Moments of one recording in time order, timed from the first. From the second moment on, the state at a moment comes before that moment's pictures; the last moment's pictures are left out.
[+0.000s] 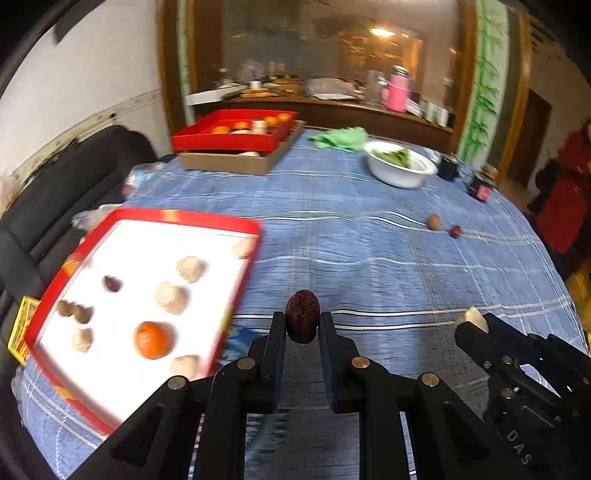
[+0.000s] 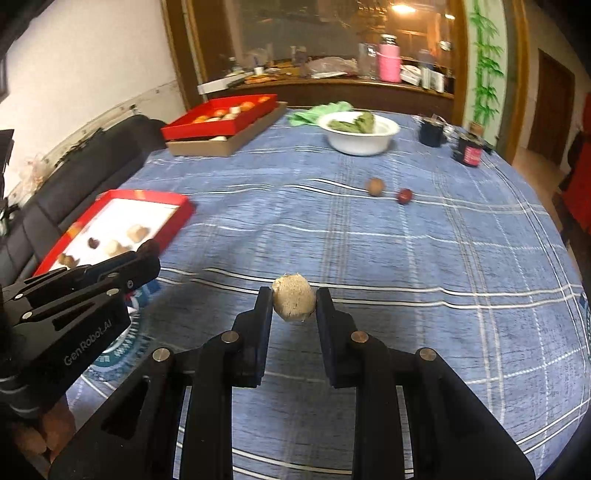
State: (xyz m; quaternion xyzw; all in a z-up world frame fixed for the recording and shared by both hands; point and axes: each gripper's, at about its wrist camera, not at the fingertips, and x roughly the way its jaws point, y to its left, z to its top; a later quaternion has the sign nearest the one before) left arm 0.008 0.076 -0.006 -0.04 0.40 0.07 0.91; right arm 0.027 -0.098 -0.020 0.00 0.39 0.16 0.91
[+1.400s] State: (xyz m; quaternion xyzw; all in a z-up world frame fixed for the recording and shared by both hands) left arm -0.002 0.255 -0.052 -0.13 0.43 0.24 0.86; right arm 0.103 0.160 -0.016 -0.09 0.38 0.32 0.86
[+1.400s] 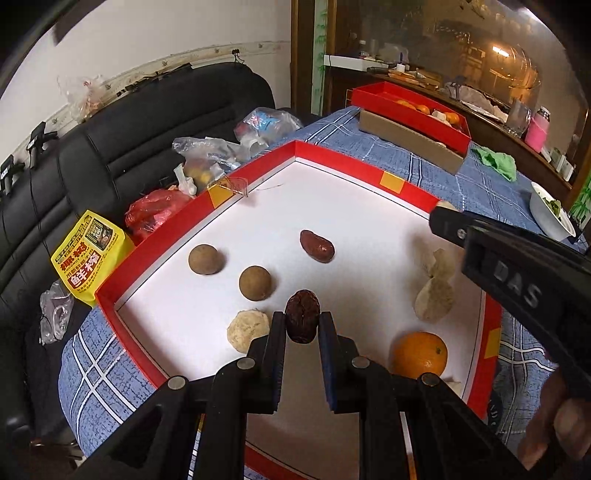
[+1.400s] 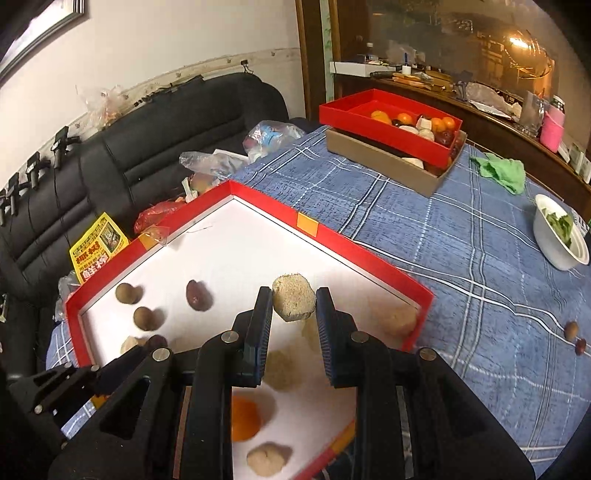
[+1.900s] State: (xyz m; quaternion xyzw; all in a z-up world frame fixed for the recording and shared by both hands) left arm 0.002 0.256 -0.062 -0.12 0.44 0.24 0.86; right arm 0.120 0.181 -0.031 -0.10 0.40 0.32 0.85
